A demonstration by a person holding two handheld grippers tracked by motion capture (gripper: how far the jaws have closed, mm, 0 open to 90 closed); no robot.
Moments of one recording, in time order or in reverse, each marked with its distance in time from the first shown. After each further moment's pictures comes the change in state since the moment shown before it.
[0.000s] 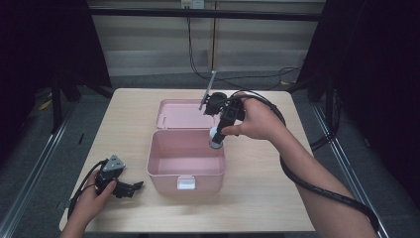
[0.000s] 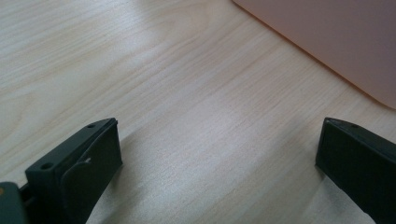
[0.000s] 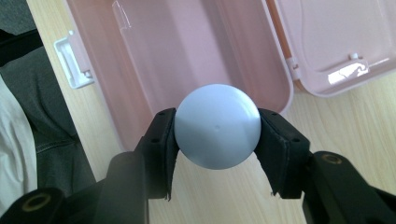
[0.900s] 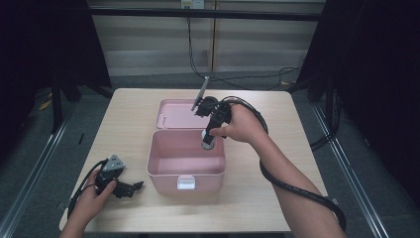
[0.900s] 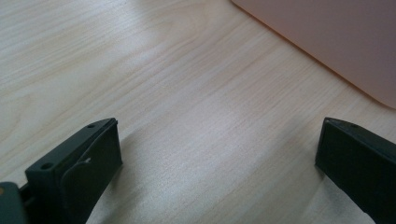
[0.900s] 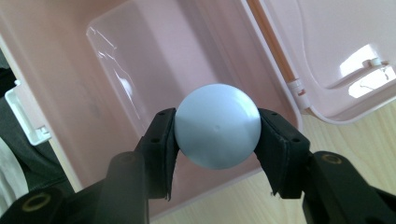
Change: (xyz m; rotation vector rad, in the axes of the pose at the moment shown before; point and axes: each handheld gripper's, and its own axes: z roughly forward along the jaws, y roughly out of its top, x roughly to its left) left arm 0.000 0.000 0.000 -0.002 -0.006 0.003; right arm -0.017 0.015 0.045 -0.007 0.009 0.132
